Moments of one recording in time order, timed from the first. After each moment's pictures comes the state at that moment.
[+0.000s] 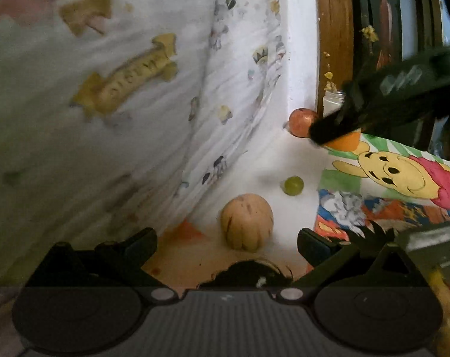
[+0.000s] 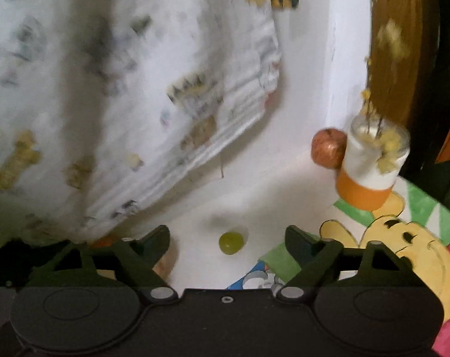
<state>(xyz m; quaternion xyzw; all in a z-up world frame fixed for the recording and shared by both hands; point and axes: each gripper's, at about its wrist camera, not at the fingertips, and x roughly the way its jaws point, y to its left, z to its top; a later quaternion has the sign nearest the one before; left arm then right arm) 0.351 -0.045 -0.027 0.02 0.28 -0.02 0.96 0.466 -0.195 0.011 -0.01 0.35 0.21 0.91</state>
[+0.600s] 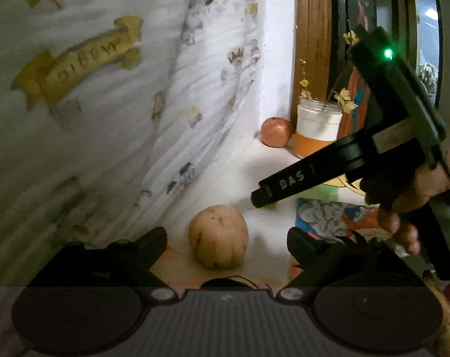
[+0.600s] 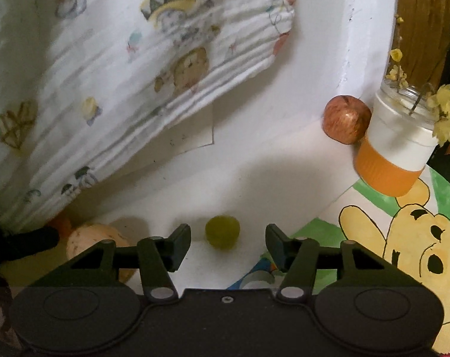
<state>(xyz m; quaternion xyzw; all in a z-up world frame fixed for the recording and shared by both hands) 0.368 -0.042 -0.041 0.00 0.26 -0.09 0.96 0.496 -0.171 -0.039 -0.05 0.38 0.20 0.90</state>
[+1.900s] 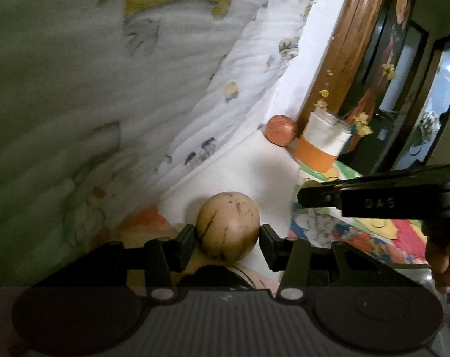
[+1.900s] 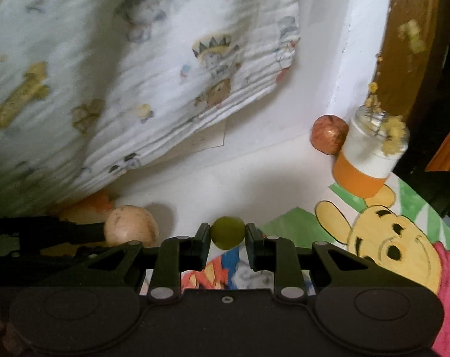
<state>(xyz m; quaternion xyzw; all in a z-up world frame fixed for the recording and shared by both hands) 0.379 -0.002 -0.053 -0.14 0.30 -0.12 0.94 0.418 -0.186 0.013 -0.09 0.35 0.20 0.91</state>
